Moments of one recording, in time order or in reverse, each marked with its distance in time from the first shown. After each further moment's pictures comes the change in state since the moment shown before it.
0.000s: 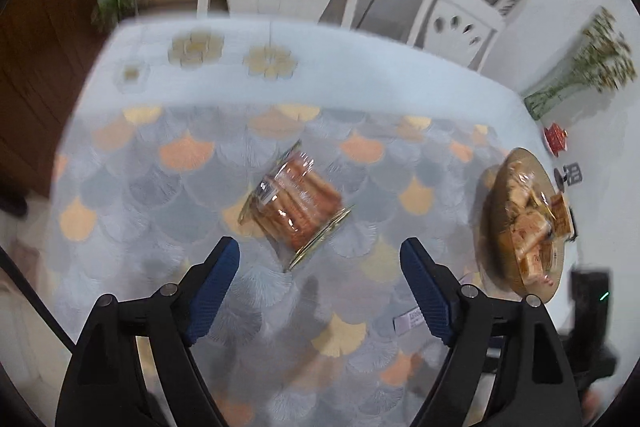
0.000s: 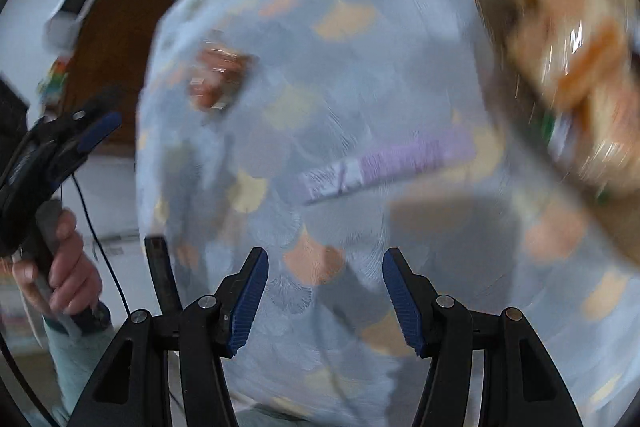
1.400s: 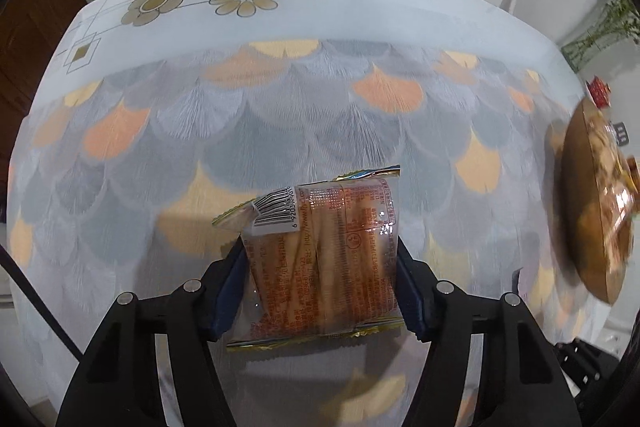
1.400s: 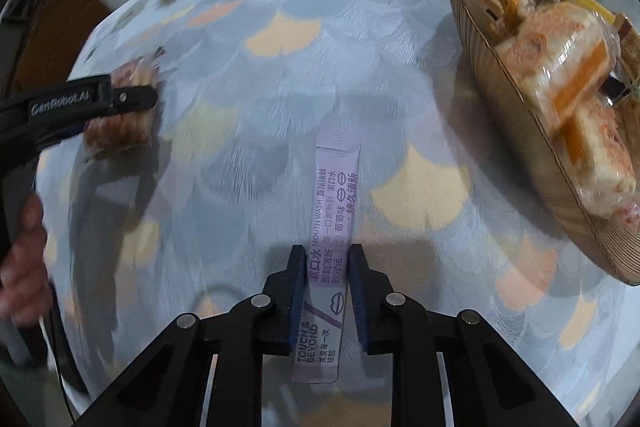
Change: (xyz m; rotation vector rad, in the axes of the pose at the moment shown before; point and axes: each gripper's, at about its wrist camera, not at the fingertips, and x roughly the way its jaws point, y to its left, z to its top) left arm 0.088 -0.022 -0.020 0.129 0.070 0.137; right arm 0.021 -0.004 -0.023 -0.140 -0.241 -0.370
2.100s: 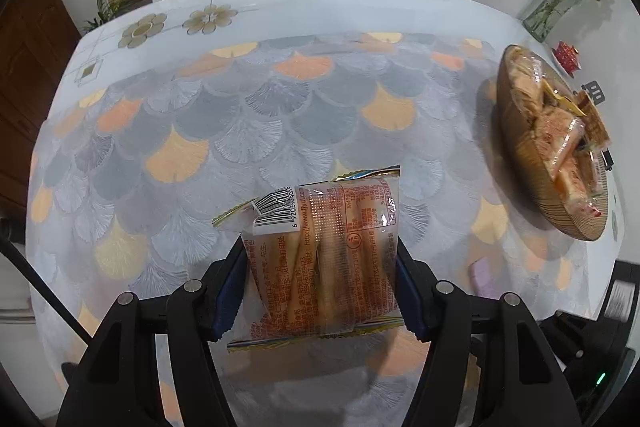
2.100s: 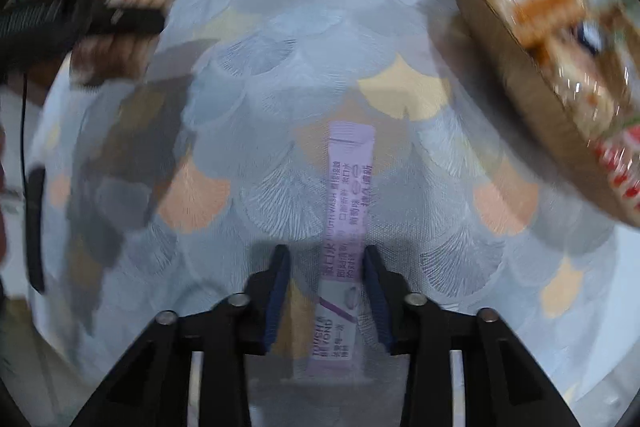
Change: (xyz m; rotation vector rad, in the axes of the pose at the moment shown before) left arm -0.048 -0.062 -0.050 0.092 -0.058 0.016; right arm -0.010 -0.014 -0.065 -0.214 0.048 -0.025
